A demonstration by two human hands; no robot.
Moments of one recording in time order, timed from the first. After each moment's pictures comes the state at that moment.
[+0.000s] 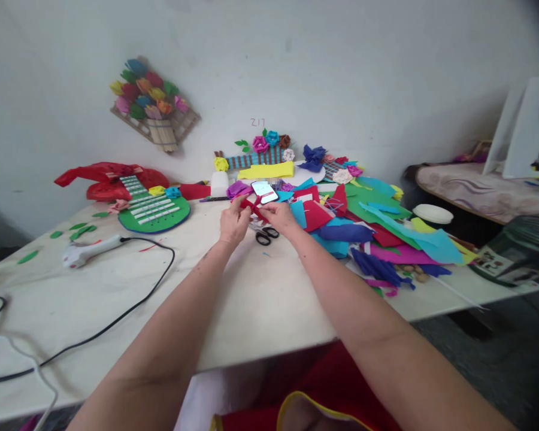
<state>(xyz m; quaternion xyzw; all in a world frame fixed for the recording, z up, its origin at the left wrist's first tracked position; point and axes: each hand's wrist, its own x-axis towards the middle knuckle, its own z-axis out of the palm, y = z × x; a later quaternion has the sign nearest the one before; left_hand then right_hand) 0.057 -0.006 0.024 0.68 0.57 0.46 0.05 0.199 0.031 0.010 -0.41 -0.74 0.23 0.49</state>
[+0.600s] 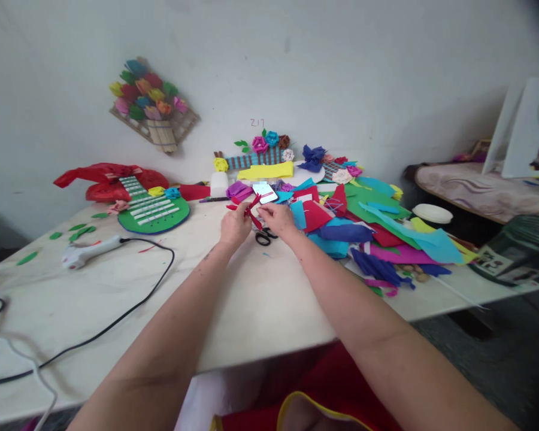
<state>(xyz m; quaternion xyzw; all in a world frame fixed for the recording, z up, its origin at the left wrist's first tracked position) 0.059 -0.004 0.023 0.69 0.65 0.31 -0.06 0.197 0.012 0.020 -0.50 -0.75 0.06 0.43</state>
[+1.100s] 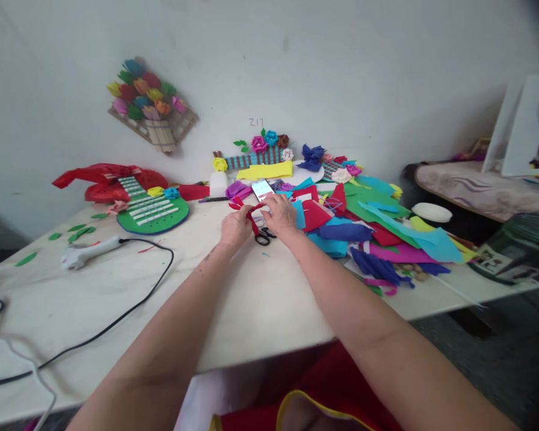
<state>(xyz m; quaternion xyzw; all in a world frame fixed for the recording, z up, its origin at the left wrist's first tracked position) 0.062 -0.010 0.021 0.72 0.64 0.27 -0.09 0.201 0.012 0.021 -0.47 -0.78 -0.11 0.41</state>
